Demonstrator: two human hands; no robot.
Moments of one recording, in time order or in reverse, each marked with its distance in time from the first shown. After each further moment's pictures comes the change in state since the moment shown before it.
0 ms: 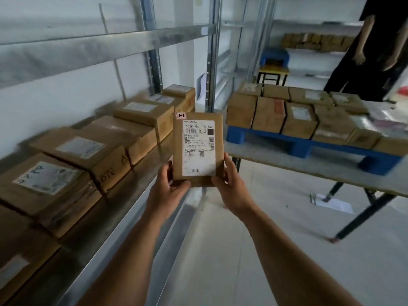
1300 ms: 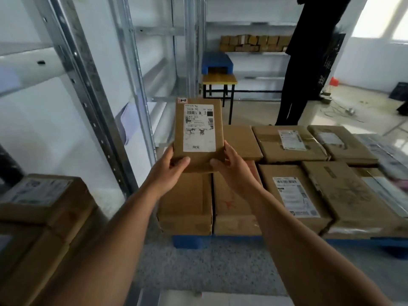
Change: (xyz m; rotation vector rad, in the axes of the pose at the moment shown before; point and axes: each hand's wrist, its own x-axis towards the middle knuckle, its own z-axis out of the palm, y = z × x) left_hand 0.577 0.101 0.300 0.140 -0.447 0.251; right_hand 0.521 0.102 -0.303 -0.099 0.278 0.003
